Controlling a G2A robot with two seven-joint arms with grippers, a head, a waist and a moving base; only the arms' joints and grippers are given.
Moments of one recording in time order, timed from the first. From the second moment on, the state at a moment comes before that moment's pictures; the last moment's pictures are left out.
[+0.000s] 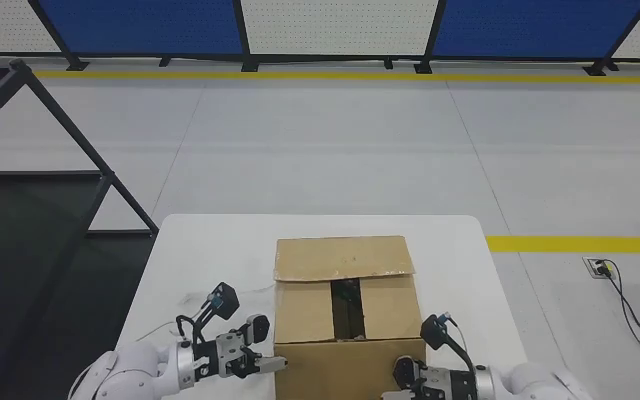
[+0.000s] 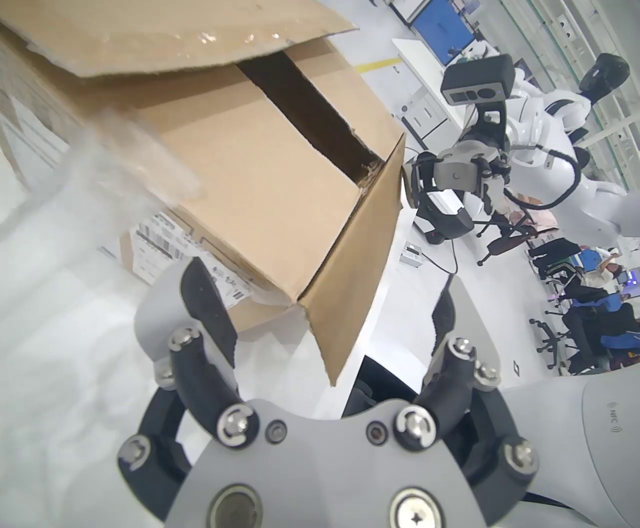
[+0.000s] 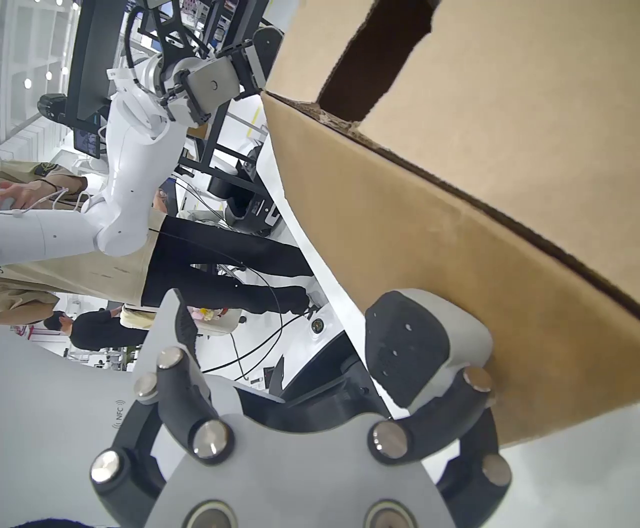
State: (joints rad) left arm 1.21 -0.97 -1.40 -1.71 0.24 -0.67 -0.85; right arm -1.29 -0.93 1.33 -1.81 -0.02 -0.48 1.02
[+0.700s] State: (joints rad) left arm 1.34 -0.94 -1.67 -1.72 0.09 -0.72 -0.68; right arm -1.16 -0.92 1.45 -1.85 0.24 -0.22 0.94
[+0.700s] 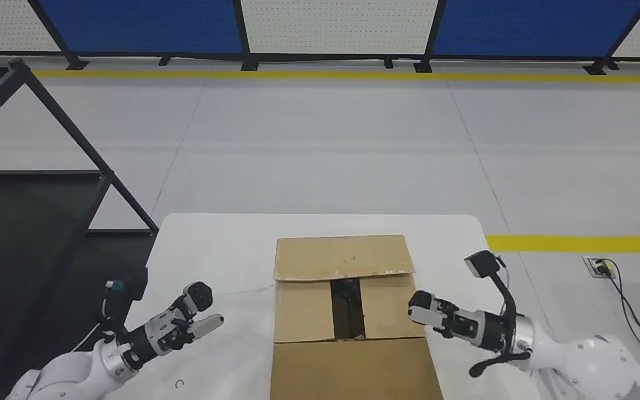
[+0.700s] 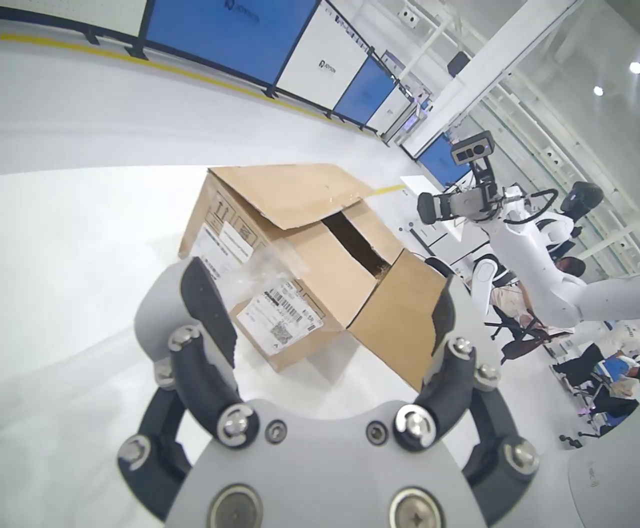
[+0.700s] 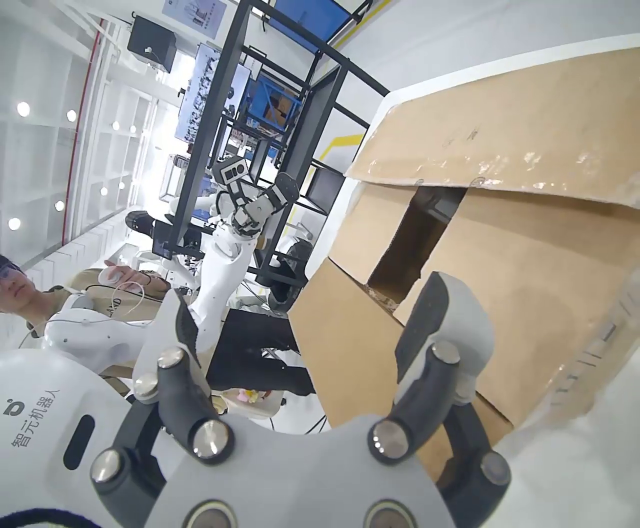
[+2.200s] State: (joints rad) left arm 1.39 -0.95 -1.70 -1.69 0.07 -0.80 -0.46; right arm -0.75 -1.03 1.17 -1.46 0.48 -0.05 0.65
